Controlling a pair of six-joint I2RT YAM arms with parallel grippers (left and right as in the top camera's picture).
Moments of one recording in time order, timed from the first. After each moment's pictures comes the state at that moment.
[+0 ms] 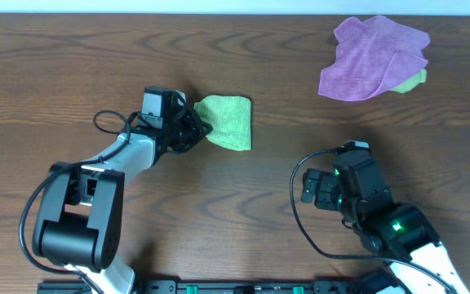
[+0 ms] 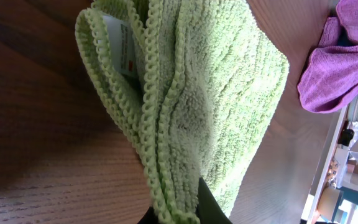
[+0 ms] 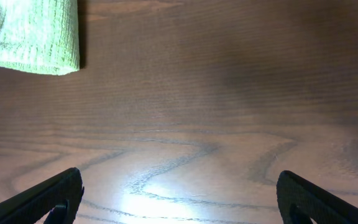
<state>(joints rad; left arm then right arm) -0.20 1.81 0.91 -0.03 0.57 -0.84 0.44 0.91 0.74 -0.81 0.13 0.55</state>
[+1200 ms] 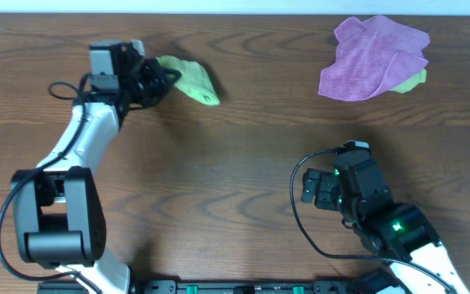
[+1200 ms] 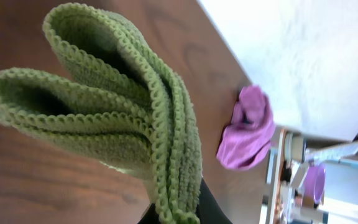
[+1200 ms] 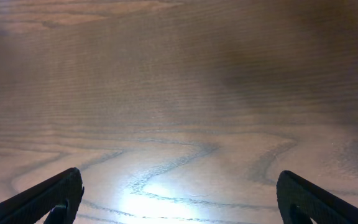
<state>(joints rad) 0.02 1.81 1.23 -0.14 0.68 -0.84 0.44 0.91 0.74 -0.81 0.13 0.55</state>
